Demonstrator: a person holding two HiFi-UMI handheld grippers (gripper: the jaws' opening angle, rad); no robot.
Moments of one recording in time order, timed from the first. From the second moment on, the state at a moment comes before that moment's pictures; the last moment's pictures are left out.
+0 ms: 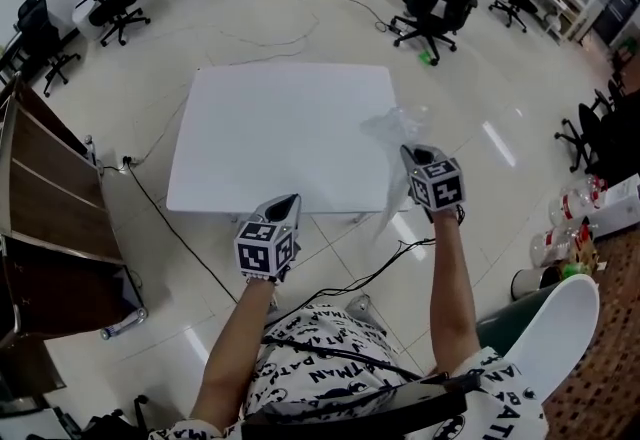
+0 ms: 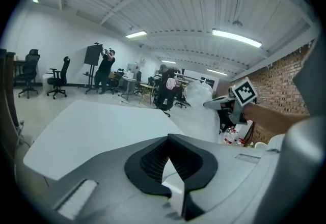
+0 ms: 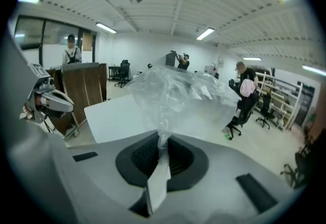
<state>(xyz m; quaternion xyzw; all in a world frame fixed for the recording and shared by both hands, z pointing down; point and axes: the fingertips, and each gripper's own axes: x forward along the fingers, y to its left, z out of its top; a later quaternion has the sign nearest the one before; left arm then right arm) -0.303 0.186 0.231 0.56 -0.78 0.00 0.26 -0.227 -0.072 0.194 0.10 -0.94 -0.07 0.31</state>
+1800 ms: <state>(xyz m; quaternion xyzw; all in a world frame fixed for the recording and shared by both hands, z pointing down) -0.377 0.330 0.302 0.42 -0.83 -0.06 0.35 -0.492 0.197 0.417 -0.21 -0.86 -0.09 0.45</state>
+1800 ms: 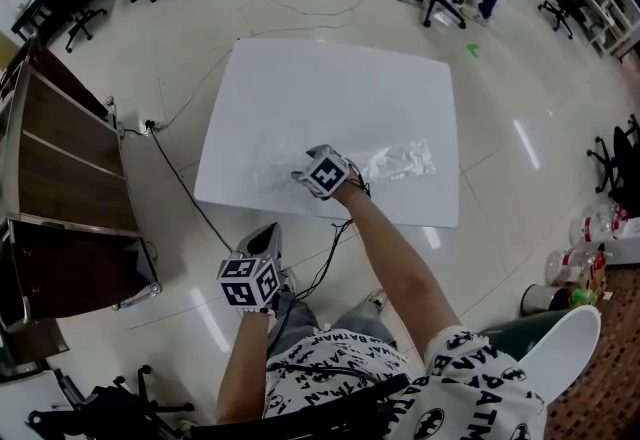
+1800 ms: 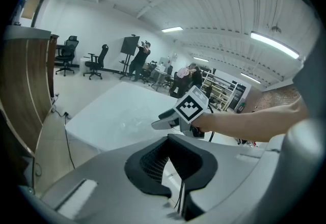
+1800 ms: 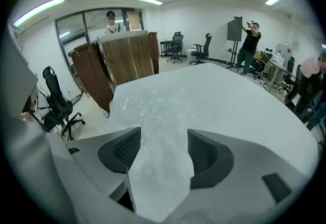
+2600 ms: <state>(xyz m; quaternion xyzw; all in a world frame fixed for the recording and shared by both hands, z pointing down) -0.352 0.287 0.306 0.47 -0.80 -0.04 0.36 -0.386 0.055 0.451 0.04 -0.89 0.05 0.45</state>
